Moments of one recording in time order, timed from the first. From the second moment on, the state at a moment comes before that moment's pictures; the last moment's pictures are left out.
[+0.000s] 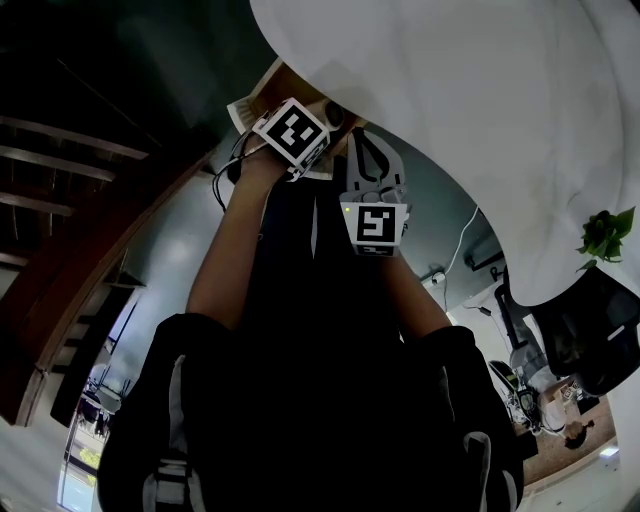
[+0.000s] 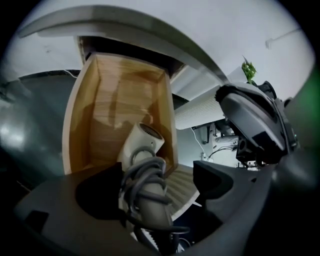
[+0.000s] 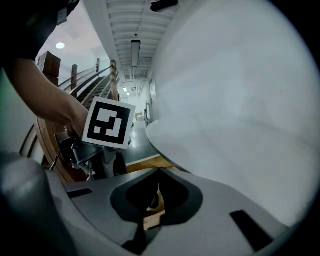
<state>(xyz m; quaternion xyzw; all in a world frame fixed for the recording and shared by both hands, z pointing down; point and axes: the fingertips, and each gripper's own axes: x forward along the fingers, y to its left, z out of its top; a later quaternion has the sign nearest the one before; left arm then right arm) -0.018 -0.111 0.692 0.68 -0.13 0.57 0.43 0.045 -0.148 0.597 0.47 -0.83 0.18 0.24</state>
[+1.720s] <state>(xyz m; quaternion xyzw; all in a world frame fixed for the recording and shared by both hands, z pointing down) -0.067 -0.166 0.312 0.85 -0.52 0.06 0.01 0.052 -0.164 0.309 0.55 -0.84 -0.02 0.04</state>
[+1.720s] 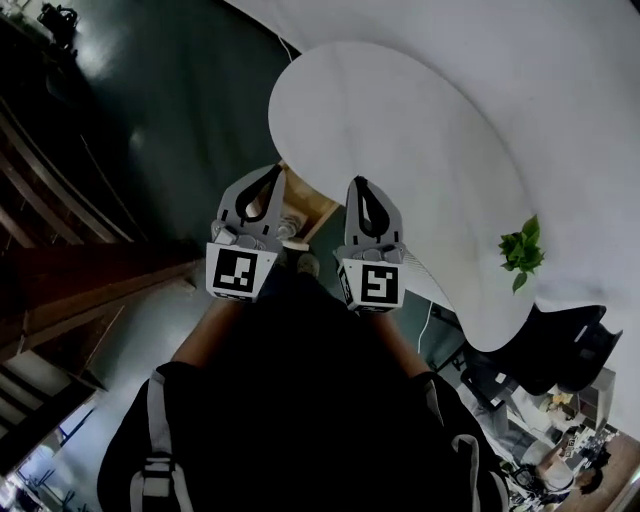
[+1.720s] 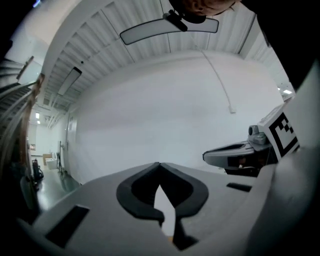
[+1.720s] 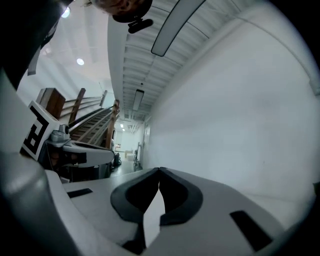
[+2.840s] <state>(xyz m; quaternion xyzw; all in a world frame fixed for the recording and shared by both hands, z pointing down) -0.072 -0.156 0.284 0.86 -0.51 0.05 -0.03 0.047 -0.155 0.276 0.55 -0.83 -0.05 0.04</state>
